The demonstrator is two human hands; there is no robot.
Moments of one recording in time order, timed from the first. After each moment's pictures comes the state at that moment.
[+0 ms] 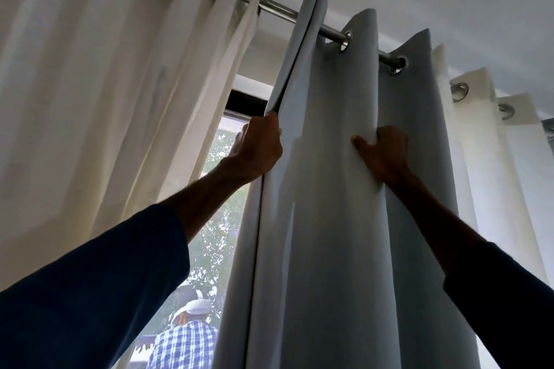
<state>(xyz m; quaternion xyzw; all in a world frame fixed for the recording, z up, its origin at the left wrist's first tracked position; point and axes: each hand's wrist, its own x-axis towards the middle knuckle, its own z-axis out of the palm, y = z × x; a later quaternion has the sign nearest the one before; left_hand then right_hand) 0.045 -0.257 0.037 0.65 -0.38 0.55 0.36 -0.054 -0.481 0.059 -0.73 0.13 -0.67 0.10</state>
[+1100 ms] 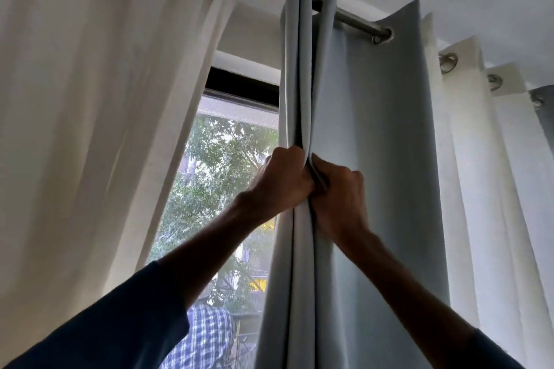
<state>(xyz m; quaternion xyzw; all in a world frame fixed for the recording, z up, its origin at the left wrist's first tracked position) 0.032 -0.315 -0.045 0.62 -0.49 0.50 0.36 -0.047 -0.419 -0.081 -0.72 -0.08 -0.69 0.06</state>
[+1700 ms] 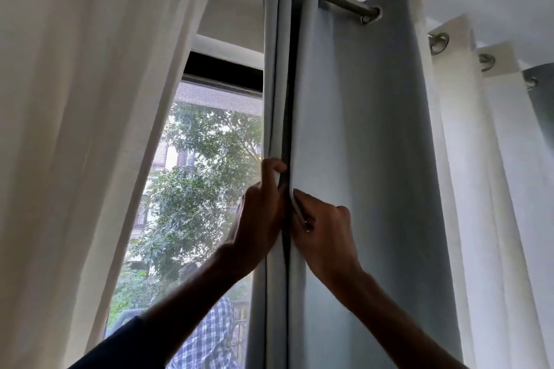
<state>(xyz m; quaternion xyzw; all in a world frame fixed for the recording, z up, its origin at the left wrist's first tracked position) 0.056 -0.338 -0.128 0.54 -0.50 0.44 0.52 -0.050 -0.430 -0.150 -0.74 -0.12 -0.66 0.08</state>
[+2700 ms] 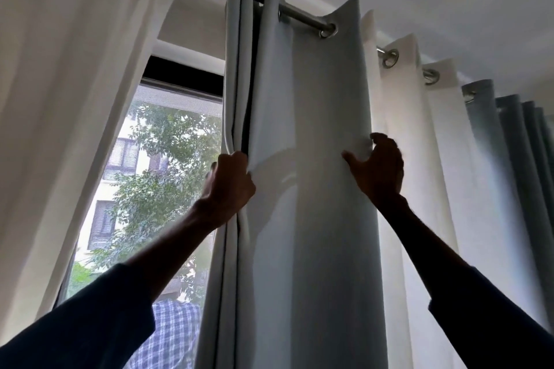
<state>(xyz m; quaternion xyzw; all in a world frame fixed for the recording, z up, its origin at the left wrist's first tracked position) 0.029 -0.340 -0.069 0.67 -0.40 0.49 0.38 -0.116 -0.576 -0.044 -0.67 0.19 -0.71 0.12</state>
